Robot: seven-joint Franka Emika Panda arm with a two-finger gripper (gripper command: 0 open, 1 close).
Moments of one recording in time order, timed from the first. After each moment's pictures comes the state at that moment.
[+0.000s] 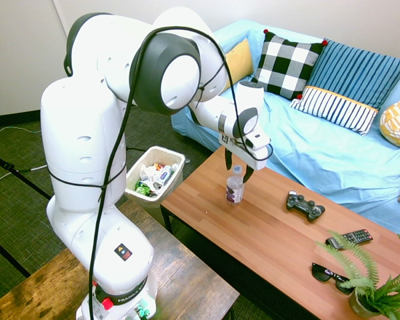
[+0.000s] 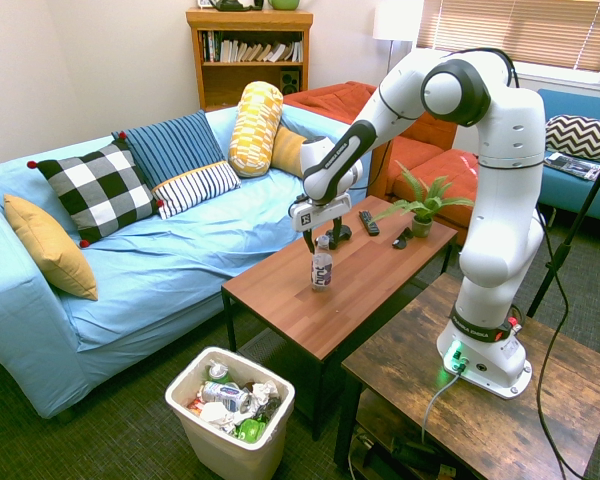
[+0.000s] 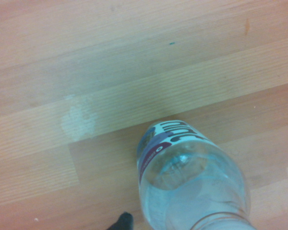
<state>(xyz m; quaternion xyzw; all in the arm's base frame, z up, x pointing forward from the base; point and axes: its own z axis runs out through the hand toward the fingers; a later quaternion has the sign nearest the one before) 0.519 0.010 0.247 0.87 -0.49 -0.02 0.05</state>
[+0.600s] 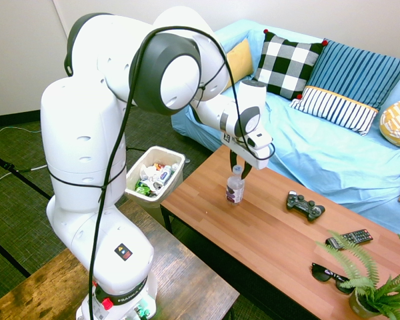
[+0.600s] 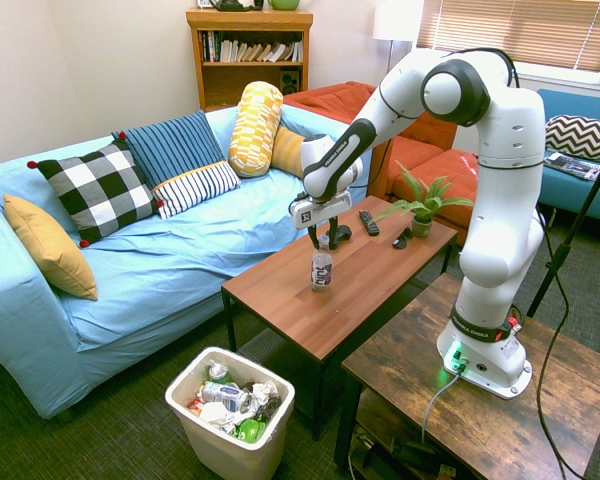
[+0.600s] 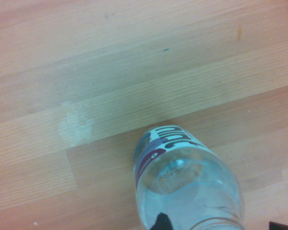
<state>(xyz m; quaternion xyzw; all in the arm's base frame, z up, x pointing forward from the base) 0.523 0.007 0.251 0.87 -0.49 -0.02 0.05</state>
